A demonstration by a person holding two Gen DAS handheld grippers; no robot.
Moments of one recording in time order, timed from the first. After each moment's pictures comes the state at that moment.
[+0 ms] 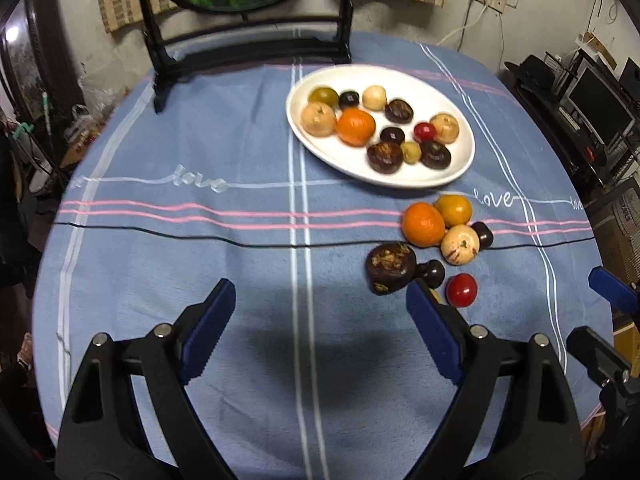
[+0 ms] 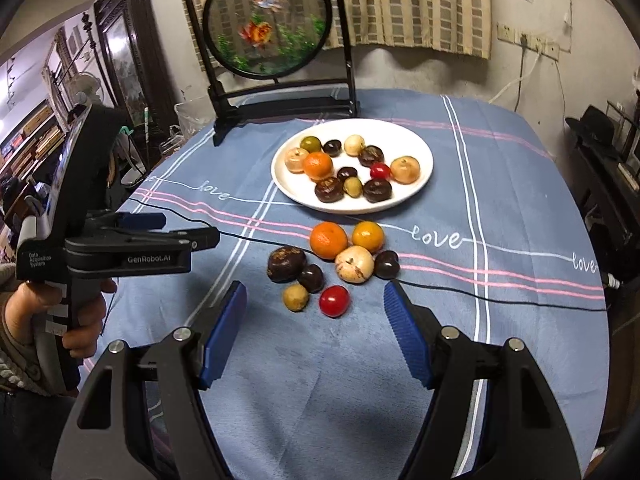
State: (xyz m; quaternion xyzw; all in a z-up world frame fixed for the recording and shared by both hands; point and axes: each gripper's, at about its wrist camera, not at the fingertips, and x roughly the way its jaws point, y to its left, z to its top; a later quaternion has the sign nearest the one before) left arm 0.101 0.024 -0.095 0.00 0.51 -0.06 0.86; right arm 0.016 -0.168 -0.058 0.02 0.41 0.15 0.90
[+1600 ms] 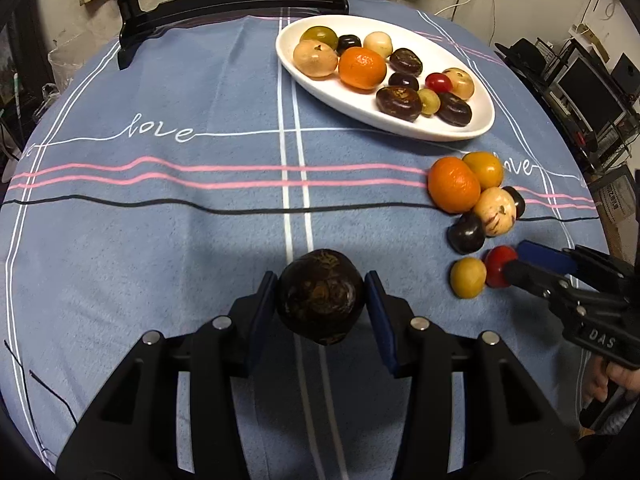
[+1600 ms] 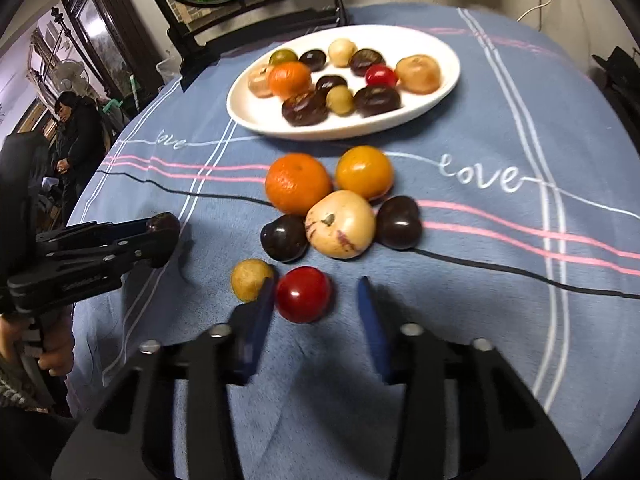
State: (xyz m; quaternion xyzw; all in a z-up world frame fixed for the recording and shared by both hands) left arm 0.118 0.044 -0.161 -0.01 0.53 -0.10 0.84; right arm 0.089 -0.169 -0.155 0.06 0.51 0.18 0.84
